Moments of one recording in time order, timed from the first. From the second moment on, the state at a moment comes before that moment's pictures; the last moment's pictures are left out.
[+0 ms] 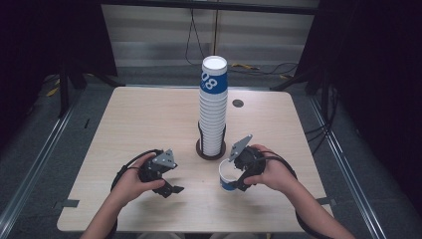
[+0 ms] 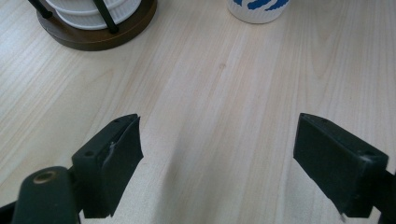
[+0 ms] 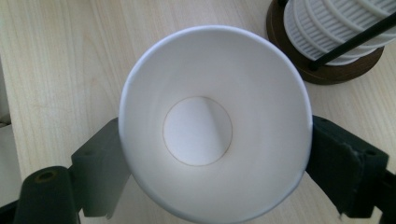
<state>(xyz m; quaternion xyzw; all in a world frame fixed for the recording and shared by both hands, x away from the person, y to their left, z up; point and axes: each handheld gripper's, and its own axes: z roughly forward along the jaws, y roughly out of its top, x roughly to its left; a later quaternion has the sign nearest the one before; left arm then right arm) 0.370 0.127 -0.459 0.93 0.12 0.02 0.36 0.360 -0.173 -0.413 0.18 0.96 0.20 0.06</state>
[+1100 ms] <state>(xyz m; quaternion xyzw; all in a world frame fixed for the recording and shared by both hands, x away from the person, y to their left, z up) 0.369 0.132 -0.464 0.92 0.13 0.01 0.36 0.355 -0.185 -0.433 0.20 0.94 0.28 0.05</state>
